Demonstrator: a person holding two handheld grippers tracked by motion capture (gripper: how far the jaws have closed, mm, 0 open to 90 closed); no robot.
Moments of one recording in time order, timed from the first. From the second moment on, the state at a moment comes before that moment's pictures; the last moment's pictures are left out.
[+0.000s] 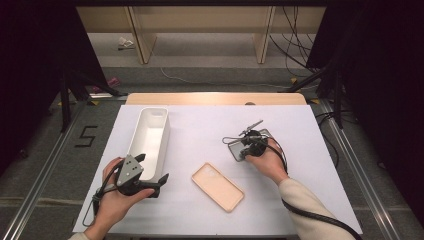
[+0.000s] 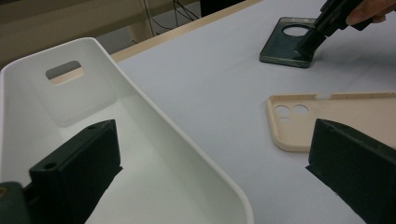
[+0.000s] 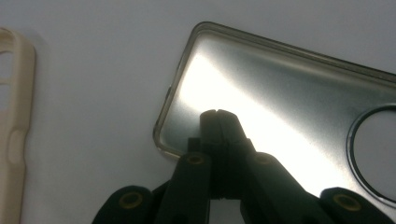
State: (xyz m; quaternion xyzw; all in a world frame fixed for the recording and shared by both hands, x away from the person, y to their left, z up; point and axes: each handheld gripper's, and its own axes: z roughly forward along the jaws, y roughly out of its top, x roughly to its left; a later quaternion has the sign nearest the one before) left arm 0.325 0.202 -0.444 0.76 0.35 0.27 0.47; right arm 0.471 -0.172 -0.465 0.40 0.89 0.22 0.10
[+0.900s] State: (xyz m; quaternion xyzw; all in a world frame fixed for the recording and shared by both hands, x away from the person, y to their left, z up) left arm 0.325 0.202 -0.445 0.76 0.35 0.27 0.47; right arm 0.452 -0.224 -0.455 0.42 0.89 0.18 0.09
